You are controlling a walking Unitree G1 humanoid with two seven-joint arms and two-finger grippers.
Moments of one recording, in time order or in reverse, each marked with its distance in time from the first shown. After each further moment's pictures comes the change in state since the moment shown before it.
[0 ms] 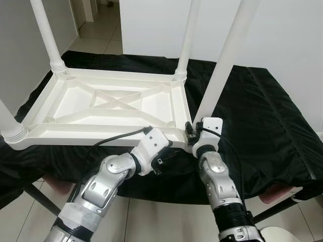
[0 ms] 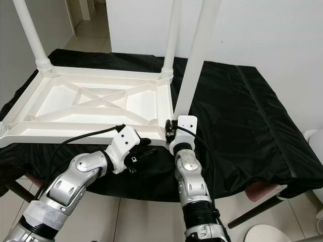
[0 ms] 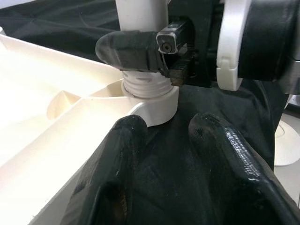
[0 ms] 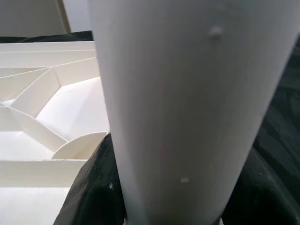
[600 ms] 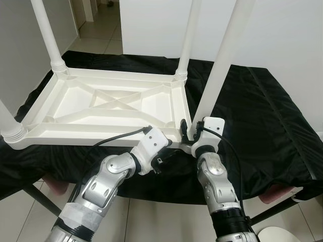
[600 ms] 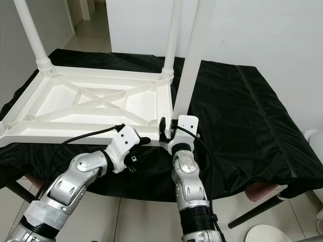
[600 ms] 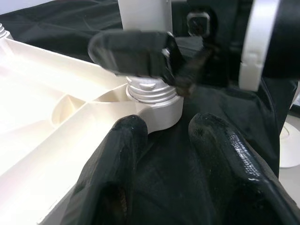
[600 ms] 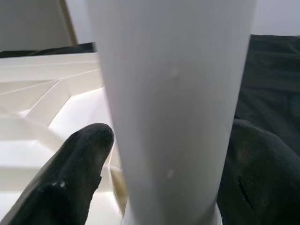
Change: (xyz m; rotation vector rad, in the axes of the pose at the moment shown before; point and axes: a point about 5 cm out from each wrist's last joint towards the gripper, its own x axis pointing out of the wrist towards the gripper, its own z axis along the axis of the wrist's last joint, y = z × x) left arm 0.000 0.001 0.001 0.011 -0.011 0.011; right arm -0.011 -0.001 0.005 0.014 -0.027 0.060
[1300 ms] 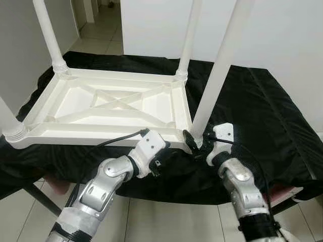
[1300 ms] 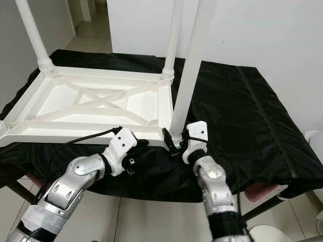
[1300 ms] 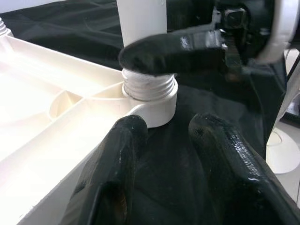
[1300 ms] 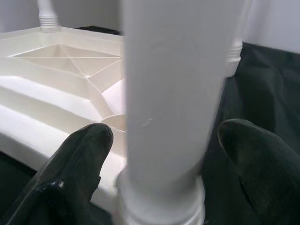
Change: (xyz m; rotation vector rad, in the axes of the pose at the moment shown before) left arm -0.009 -0.002 -0.002 -0.037 -0.015 0.002; right arm 0.000 -0.045 0.005 -0.162 0.007 0.409
